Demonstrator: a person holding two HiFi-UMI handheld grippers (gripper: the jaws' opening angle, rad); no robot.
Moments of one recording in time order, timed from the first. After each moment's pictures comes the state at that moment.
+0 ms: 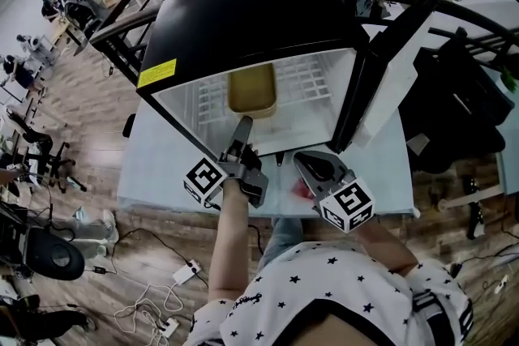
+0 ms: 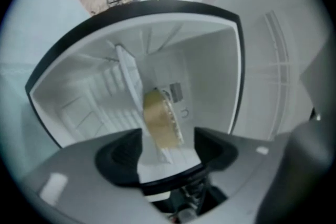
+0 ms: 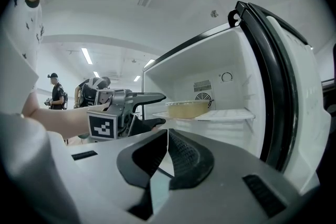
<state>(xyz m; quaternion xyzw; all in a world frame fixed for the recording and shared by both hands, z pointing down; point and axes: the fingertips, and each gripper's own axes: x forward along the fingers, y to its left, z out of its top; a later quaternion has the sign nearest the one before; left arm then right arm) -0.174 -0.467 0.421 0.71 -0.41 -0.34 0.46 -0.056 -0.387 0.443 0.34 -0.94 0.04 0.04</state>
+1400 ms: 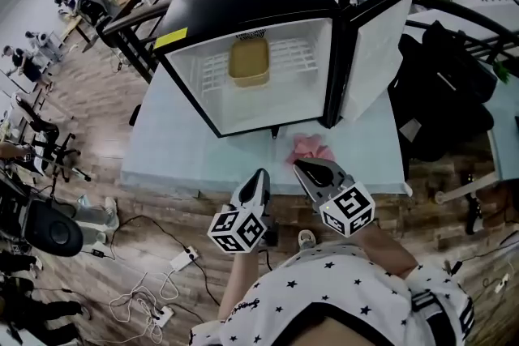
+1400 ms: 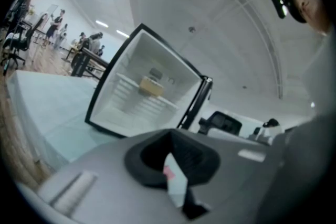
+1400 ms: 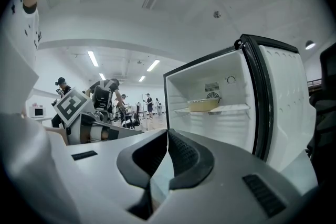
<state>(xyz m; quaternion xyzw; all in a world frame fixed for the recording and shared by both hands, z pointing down) -0.120 -0.258 0.468 0.79 -0.55 -0.09 0.26 -0.040 -0.262 0.439 0.31 -0.95 0.05 0.05</state>
